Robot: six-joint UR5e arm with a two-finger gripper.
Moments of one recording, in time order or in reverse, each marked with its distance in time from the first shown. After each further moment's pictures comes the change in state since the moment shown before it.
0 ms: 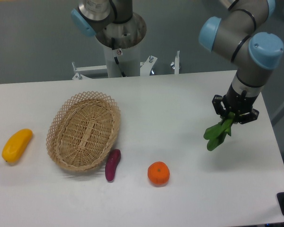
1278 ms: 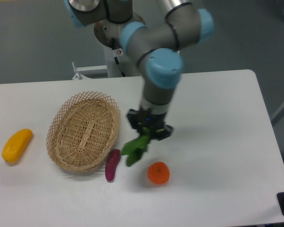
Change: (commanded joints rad) arm -0.207 0.104 -0.106 0.017 -0.061 -0.286
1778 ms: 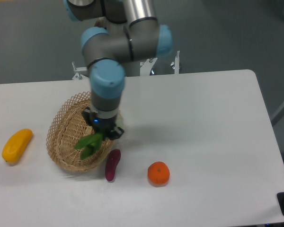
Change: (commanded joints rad) arm -0.241 0.023 -0.051 -0.018 -0.012 -0.198
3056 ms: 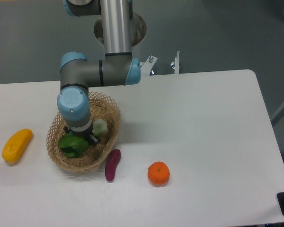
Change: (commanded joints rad) arm -0.291 -0.109 -0.175 0.158 0.129 -0.022
